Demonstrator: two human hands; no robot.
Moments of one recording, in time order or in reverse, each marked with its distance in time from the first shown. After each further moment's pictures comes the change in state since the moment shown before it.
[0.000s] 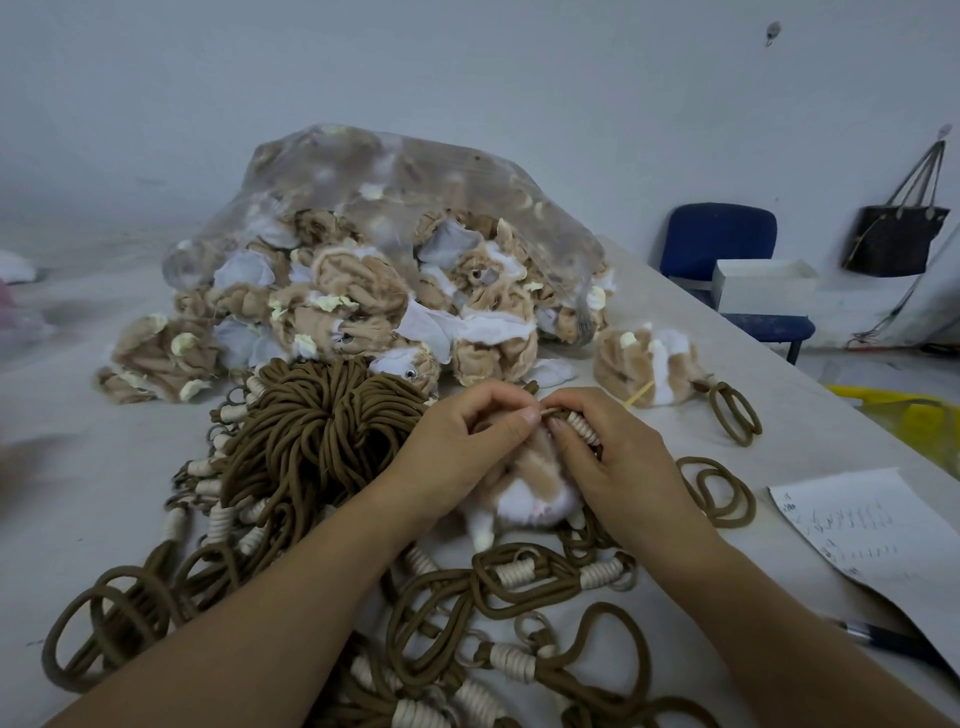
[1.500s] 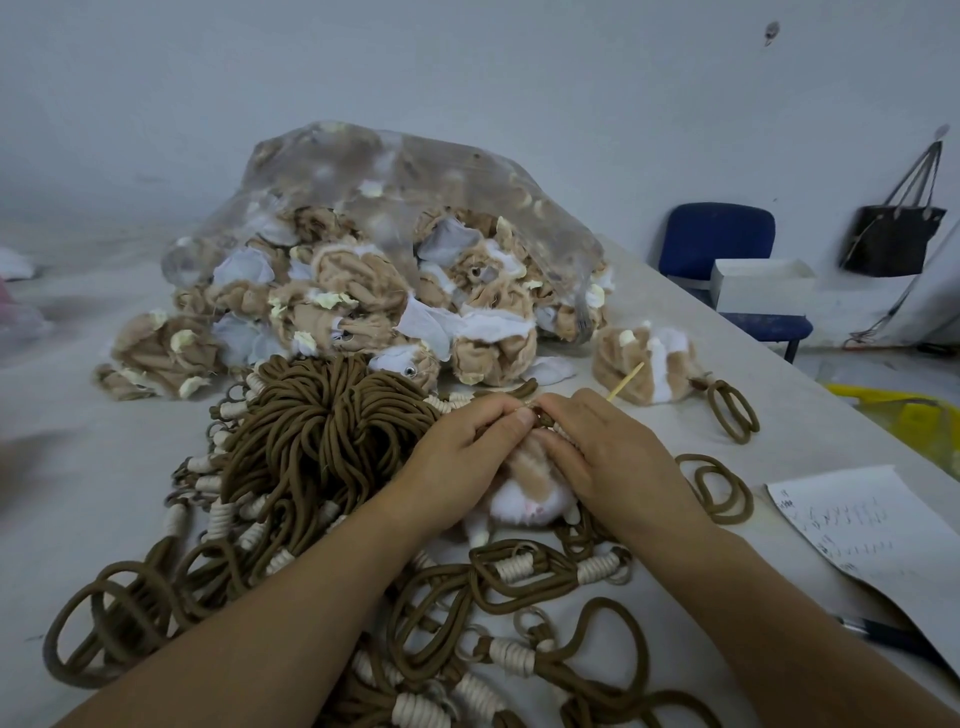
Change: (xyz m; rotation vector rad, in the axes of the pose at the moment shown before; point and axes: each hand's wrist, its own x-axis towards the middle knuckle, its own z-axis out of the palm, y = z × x) left_hand -0.001 -0.015 0.003 0.146 -0.030 -0.010; right_hand 0.004 -0.005 -0.002 -0.306 -0.108 -0.100
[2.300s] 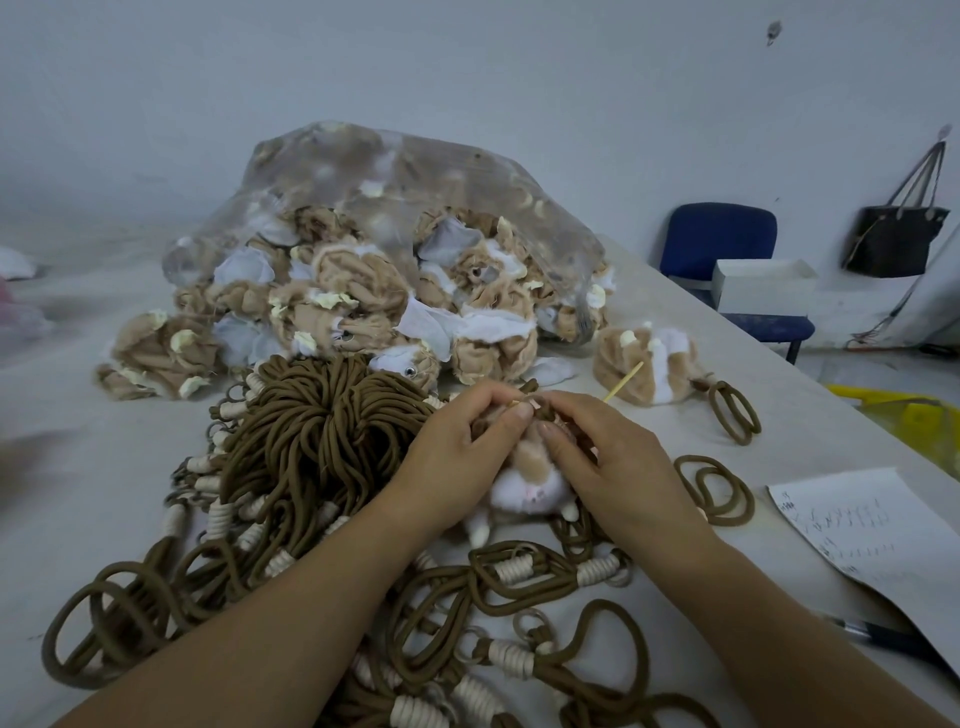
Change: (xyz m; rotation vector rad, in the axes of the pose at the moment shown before) left_hand -0.001 0.002 0.000 0.052 0.105 0.063; right_hand -0.006 0.006 0.006 0.248 0.051 0.148
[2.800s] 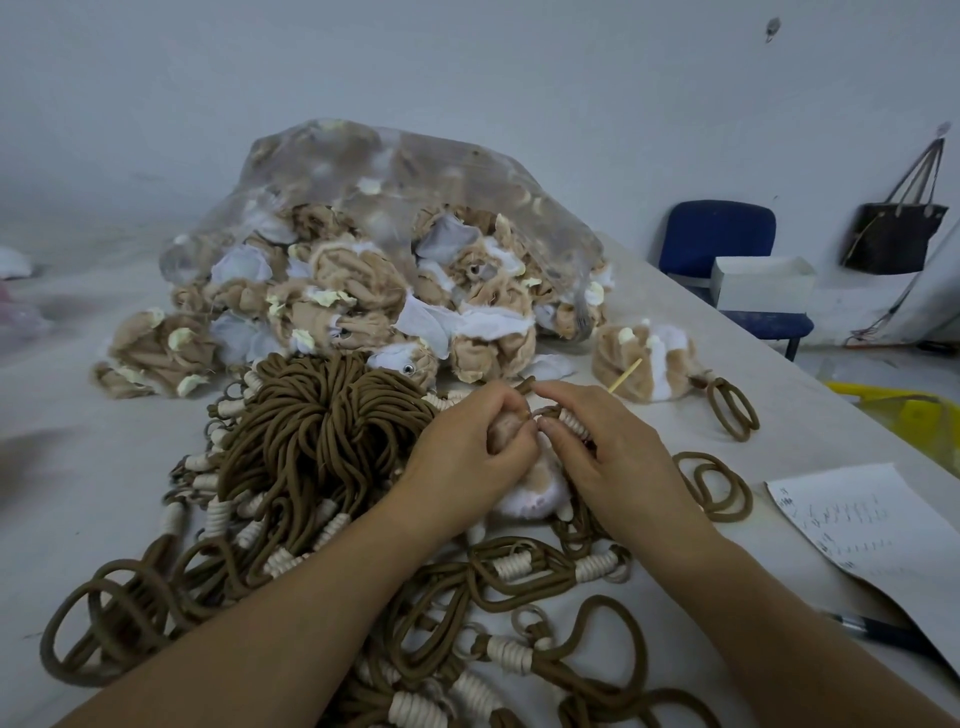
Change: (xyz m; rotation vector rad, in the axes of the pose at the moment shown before) left_hand -0.003 0.006 0.007 0.314 0.027 0.048; right_hand 0.000 0.003 0.001 -0.013 0.047 -0.067
